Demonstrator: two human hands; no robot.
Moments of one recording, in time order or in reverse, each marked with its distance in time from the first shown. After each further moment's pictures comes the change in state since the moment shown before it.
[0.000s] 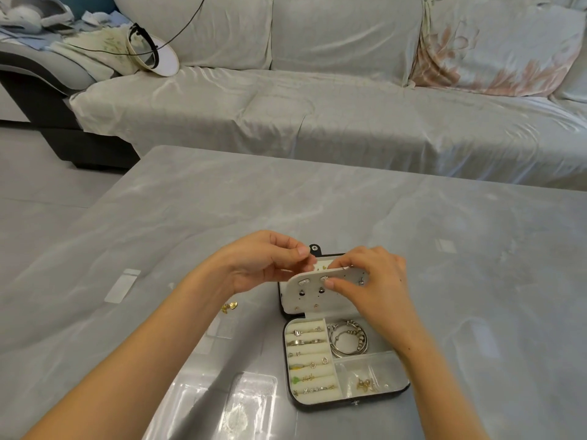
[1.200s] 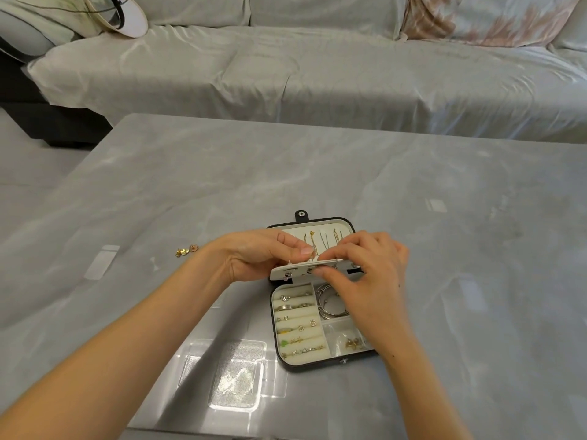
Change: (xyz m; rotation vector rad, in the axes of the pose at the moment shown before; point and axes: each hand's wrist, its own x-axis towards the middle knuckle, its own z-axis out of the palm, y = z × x) left_hand 0.017 -0.029 0.016 0.016 -0.336 -0.213; right_hand -0.041 -0.001 0.009 0.021 0.181 0.021
